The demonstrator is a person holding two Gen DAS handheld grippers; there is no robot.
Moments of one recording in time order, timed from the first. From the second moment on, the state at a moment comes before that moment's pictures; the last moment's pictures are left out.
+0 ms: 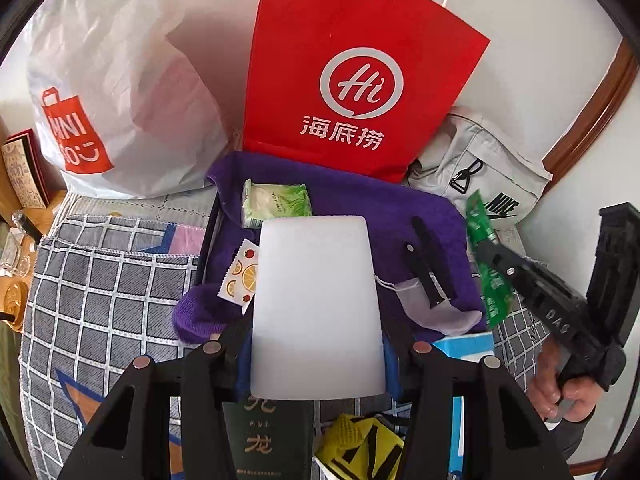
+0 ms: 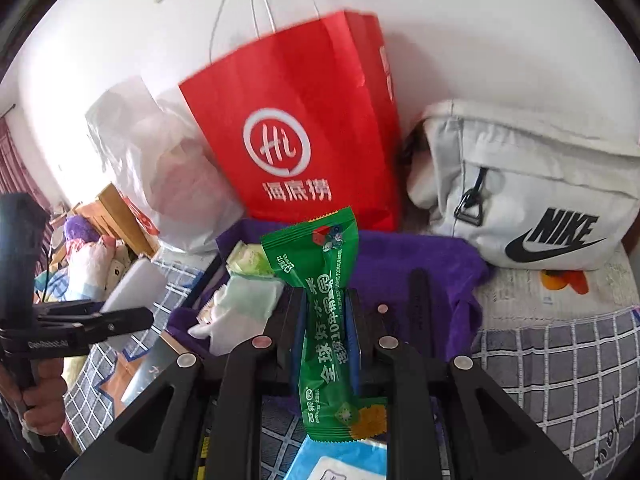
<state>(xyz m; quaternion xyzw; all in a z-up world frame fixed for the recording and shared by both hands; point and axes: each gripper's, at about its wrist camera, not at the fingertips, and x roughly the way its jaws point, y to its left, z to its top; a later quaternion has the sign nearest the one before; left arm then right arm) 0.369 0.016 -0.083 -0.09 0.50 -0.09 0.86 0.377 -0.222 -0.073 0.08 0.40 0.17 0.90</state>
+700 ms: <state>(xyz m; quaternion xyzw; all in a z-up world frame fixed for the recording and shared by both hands) 0.437 -0.026 -0.137 -0.10 0.55 -0.13 0.82 0.411 -0.214 -0.140 0.11 0.49 0.20 0.84</state>
